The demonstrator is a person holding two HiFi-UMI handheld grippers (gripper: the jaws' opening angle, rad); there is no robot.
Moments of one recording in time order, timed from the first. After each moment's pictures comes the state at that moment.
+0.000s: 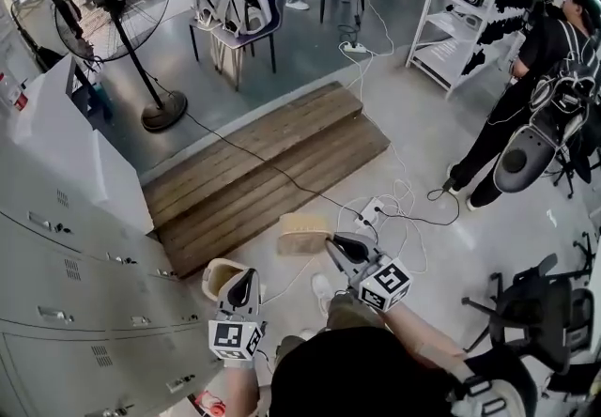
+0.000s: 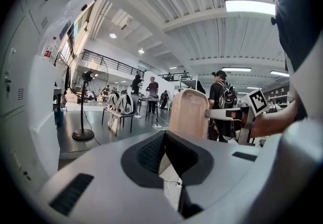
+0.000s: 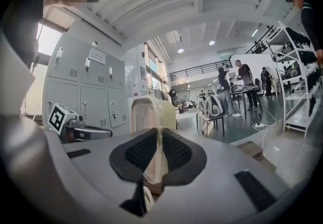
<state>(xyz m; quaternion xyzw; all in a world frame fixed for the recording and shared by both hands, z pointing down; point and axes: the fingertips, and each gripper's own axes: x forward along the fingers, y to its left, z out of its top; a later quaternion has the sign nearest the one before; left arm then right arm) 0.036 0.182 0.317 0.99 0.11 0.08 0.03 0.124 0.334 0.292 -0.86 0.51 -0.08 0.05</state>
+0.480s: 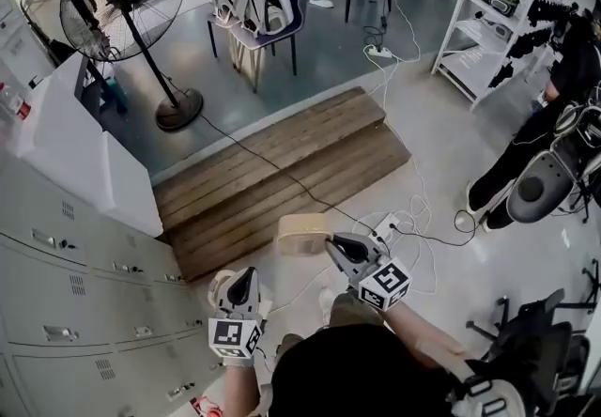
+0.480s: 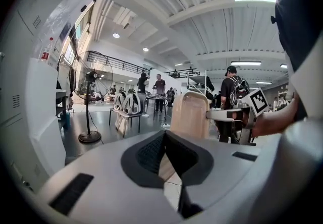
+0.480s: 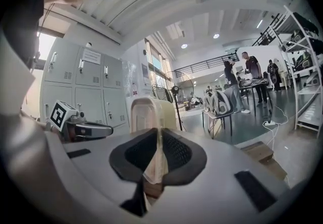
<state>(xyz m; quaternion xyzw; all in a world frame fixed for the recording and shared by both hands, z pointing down) 0.143 0.152 0.311 0.99 0.07 0.10 0.02 0.241 0.299 0.302 -0.83 0.55 -0.10 0.06</state>
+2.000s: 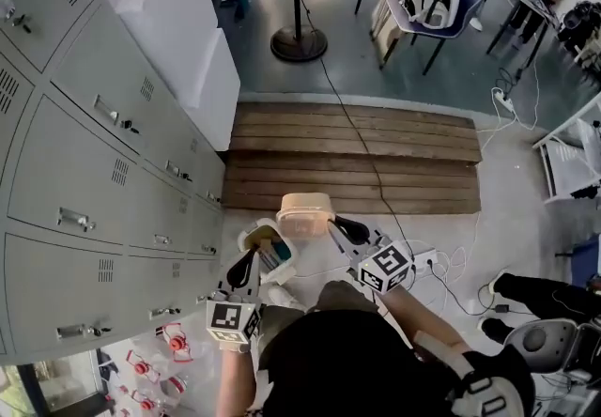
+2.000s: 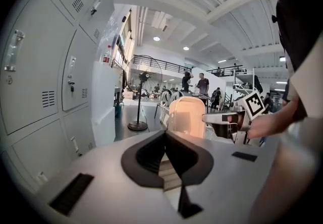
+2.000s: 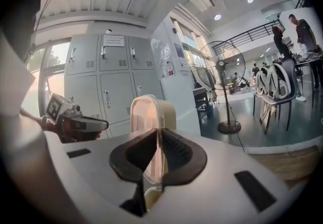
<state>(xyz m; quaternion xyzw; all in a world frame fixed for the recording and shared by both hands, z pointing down) 0.039 0.000 0.337 0.97 -0.19 0.12 0.07 0.203 0.068 0.343 -0.66 0.74 -0.14 0.00</state>
